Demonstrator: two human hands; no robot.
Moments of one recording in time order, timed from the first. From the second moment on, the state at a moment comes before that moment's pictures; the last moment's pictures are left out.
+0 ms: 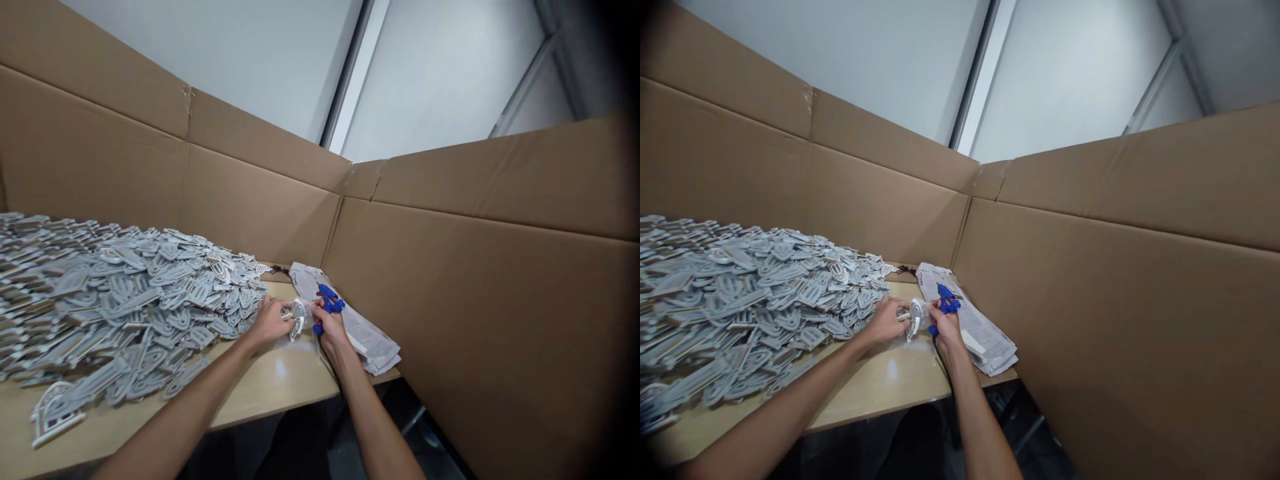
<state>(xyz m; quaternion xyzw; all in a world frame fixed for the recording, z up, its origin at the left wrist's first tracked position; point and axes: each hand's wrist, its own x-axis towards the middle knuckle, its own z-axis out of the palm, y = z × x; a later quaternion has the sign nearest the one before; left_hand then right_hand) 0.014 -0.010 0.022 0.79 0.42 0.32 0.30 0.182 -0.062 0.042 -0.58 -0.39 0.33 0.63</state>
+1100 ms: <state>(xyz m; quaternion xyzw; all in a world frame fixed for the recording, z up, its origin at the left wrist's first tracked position) -0.038 -0.008 0.095 0.73 0.01 0.11 0.67 0.208 -0.113 0.033 -0.66 -0.54 0.21 0.48</state>
